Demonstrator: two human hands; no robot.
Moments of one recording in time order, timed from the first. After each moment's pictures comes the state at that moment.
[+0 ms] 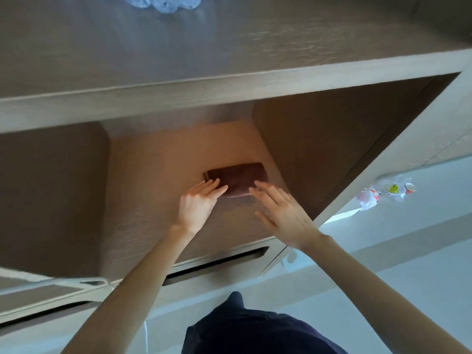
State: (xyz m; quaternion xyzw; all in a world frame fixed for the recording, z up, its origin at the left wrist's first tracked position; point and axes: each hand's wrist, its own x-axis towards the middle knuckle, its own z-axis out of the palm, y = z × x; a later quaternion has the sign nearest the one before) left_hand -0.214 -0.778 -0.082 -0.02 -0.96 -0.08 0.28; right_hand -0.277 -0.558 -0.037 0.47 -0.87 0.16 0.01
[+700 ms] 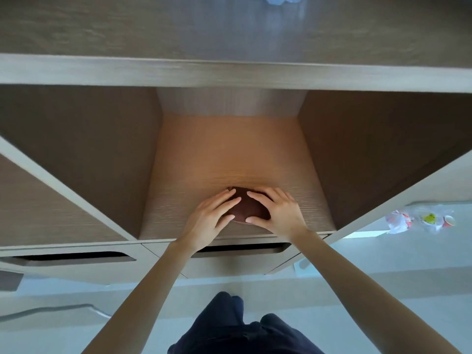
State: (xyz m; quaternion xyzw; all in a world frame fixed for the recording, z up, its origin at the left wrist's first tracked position) left_hand -0.117 -0.788 -0.111 0.04 -0.95 -0.27 0.18; right_hand -0.257 -0.617 -0.077 0.53 -0.83 0.19 0.04
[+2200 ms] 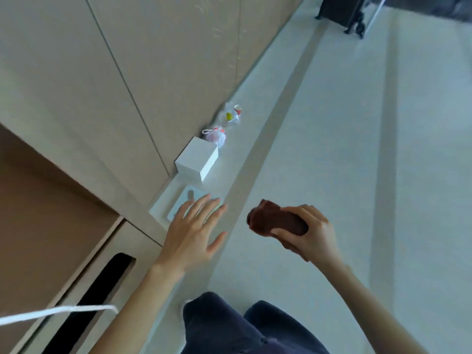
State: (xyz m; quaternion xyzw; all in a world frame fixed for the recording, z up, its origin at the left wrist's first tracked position) left_hand -0.176 -0.452 -0.031 -0.43 -0.89 -0.15 0.06; right_hand -0.063 -0.207 -0.029 -0.11 -0.93 0.32 0.18
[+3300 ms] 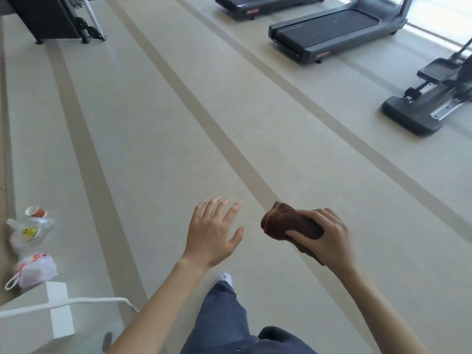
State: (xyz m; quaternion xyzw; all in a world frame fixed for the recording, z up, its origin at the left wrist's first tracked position) left_hand -0.130 0.065 -0.028 -0.77 -0.64 -0.09 -0.02; right_hand 0.123 0.086 -0.024 -0.57 -0.75 0.15 0.31
